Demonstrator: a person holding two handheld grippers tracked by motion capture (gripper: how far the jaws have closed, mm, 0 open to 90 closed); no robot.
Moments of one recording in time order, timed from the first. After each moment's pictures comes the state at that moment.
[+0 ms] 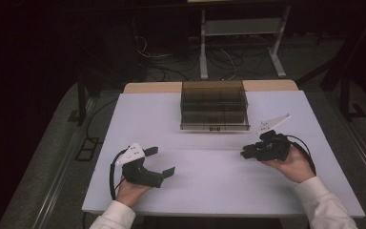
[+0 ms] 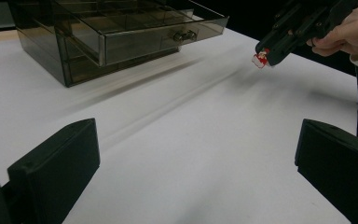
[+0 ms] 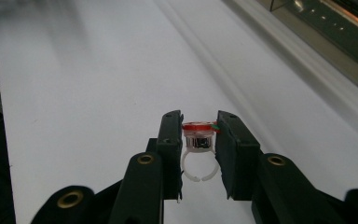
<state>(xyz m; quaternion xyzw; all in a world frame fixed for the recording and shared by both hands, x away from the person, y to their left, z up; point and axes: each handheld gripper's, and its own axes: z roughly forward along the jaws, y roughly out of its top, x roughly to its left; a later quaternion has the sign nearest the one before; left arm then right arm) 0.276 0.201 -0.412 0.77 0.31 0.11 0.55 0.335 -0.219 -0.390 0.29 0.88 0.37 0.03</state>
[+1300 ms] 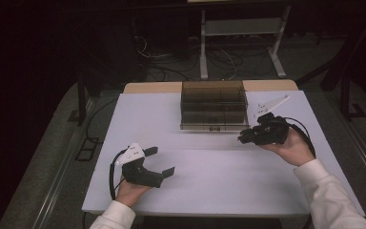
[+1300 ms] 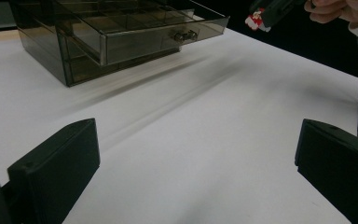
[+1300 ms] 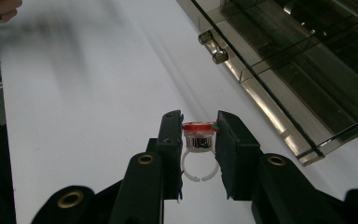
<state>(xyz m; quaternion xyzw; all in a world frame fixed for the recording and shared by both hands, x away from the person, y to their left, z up) 0.276 0.201 -0.412 0.77 0.31 0.11 0.55 0.358 -0.209 -0.345 0.27 0.89 0.37 0.05</state>
